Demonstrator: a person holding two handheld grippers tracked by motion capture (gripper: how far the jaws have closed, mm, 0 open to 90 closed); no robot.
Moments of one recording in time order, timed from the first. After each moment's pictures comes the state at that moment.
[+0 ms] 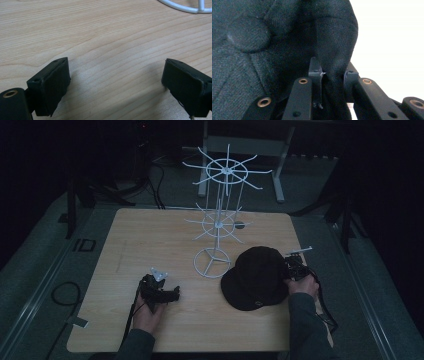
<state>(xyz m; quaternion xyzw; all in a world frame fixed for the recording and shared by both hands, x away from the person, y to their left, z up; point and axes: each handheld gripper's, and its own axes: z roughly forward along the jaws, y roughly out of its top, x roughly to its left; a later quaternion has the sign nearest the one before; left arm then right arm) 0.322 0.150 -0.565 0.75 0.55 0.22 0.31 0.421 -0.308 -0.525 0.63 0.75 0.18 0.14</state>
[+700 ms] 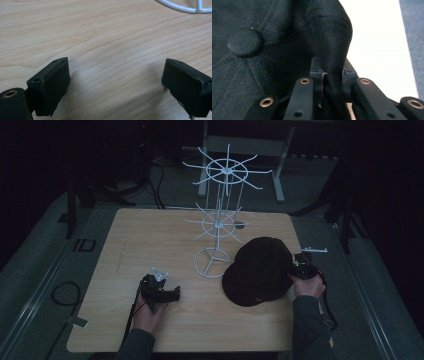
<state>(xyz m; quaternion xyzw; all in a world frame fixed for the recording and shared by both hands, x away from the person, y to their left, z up) 0.322 0.149 -0.565 0.75 0.55 0.22 0.31 0.404 -0.320 -0.497 0.61 0.71 0.30 0.20</state>
